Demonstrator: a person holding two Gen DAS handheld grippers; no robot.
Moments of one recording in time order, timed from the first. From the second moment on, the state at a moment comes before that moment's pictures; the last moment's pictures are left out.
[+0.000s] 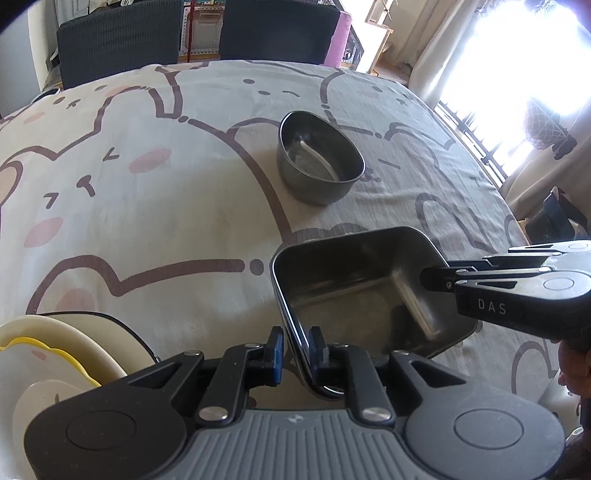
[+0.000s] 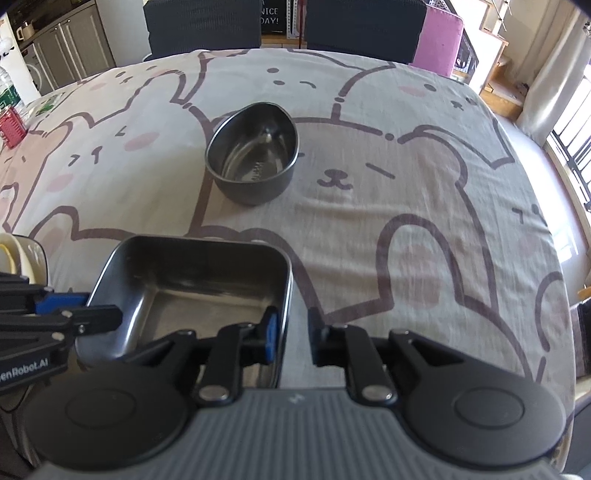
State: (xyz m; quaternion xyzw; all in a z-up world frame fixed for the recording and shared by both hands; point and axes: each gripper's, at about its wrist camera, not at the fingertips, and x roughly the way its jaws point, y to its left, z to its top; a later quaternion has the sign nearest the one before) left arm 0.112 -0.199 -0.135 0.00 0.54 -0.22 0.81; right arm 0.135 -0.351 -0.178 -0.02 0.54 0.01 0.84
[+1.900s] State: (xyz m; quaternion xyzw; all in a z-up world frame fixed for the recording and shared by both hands) left arm 0.271 -0.232 -0.108 0.05 0.46 -0.25 0.85; right arm 0.207 -0.383 -0.177 0.20 0.48 -0.09 0.85
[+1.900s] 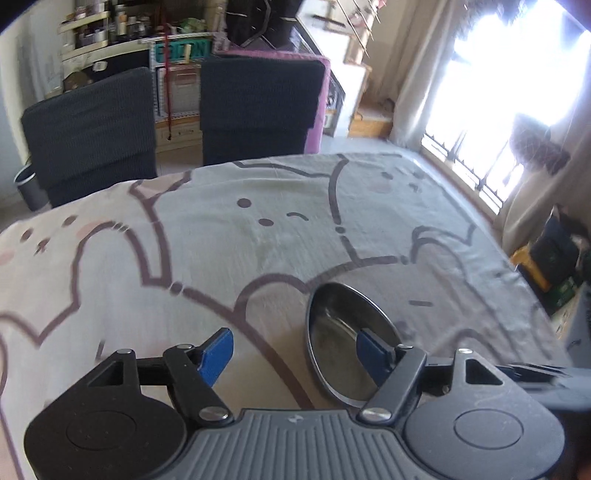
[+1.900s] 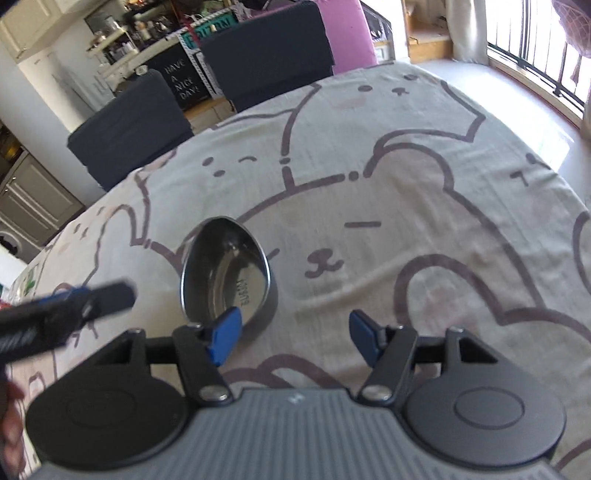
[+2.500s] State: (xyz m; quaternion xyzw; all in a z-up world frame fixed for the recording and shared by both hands) left arm 0.319 -0.267 -0.148 0.16 0.45 -0.25 0.84; right arm 0.241 -0.350 -0.205 0.11 0.51 -0.10 0.85
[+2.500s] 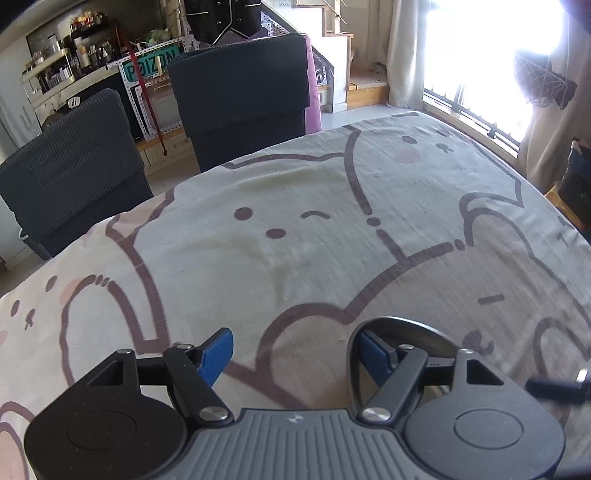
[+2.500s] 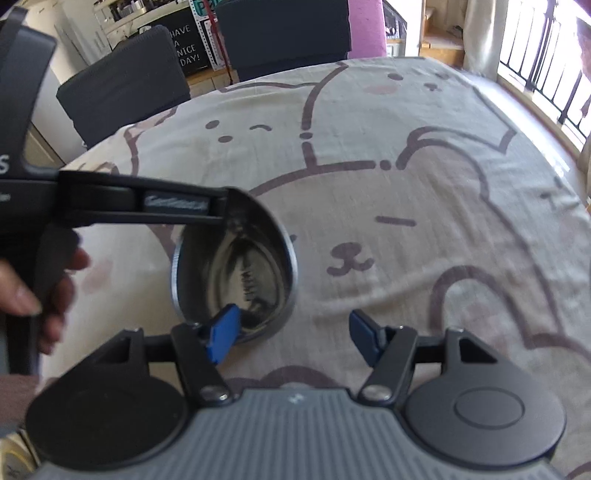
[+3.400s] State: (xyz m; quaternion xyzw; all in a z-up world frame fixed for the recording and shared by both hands) left arm 0.232 -0.196 -0.071 0.00 0.45 -0.28 0.85; right arm 0.202 -0.352 -0.136 0.12 0.44 -0.03 0.89
